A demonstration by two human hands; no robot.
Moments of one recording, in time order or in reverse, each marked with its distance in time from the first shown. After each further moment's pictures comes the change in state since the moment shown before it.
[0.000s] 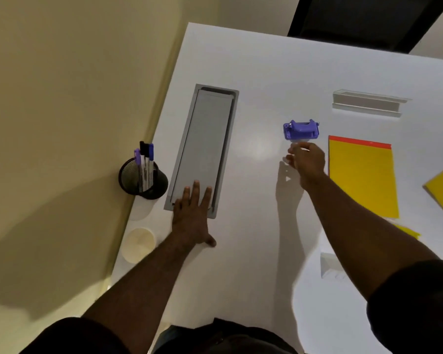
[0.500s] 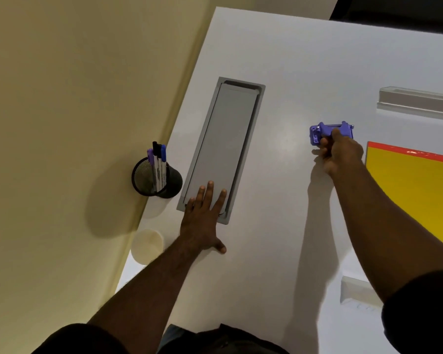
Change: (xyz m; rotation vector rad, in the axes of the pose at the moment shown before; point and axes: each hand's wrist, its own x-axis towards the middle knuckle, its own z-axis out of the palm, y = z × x) left_hand 0.011 -0.007 0.005 -0.040 -0.012 -0.017; right_hand 0.055 -0.025 0.017 0.421 0.003 0.243
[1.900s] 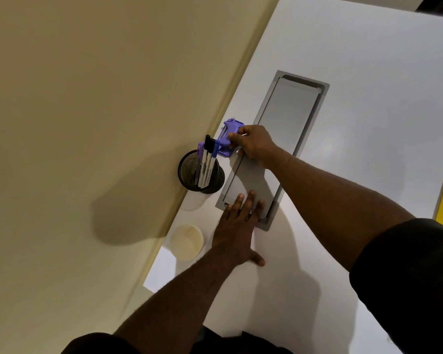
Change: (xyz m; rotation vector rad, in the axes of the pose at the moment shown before) left_hand -0.012 -0.010 0.024 -0.099 0.101 0.052; right_hand -0.105 0.122 0.213 -0.929 -0.829 -0.304
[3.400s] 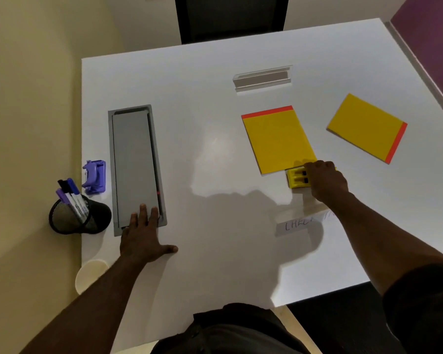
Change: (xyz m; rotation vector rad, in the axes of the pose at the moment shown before) left_hand -0.005 0.008 -0.016 0.212 -0.074 0.026; right_hand -0.373 0.245 -0.238 -1.018 0.575 0.583
